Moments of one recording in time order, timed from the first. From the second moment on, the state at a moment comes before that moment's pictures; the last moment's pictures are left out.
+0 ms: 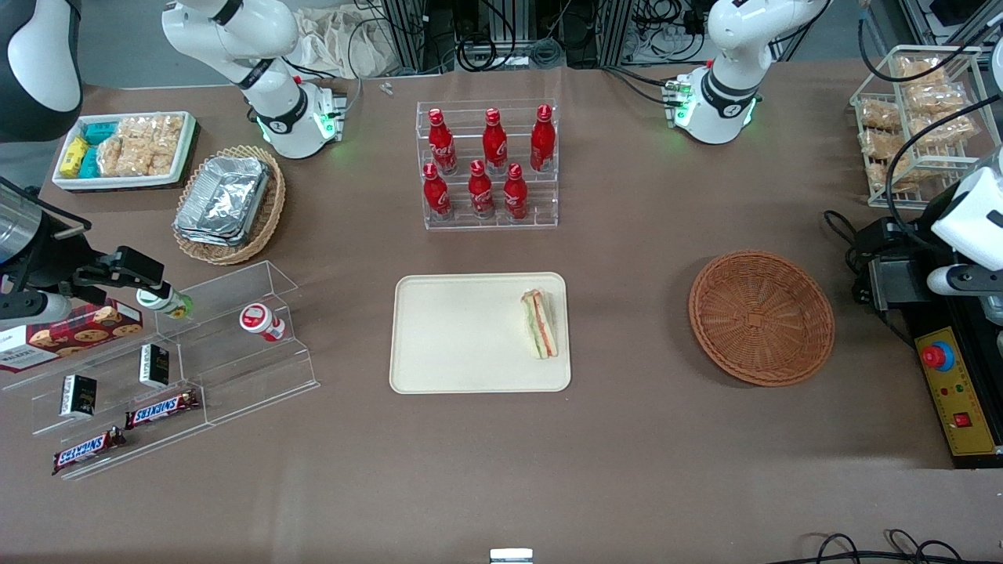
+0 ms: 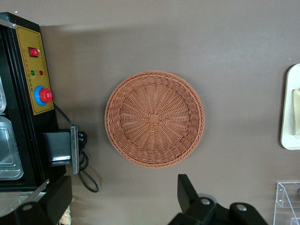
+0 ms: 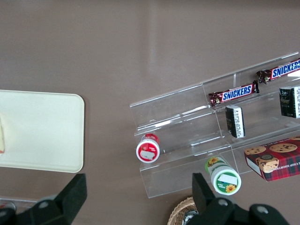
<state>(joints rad) 0.46 0.15 -0.55 -1.45 0.14 1.53 -0.03</state>
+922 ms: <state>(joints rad) -0.06 0.14 0.04 -1.45 0.05 1.53 -0.02</state>
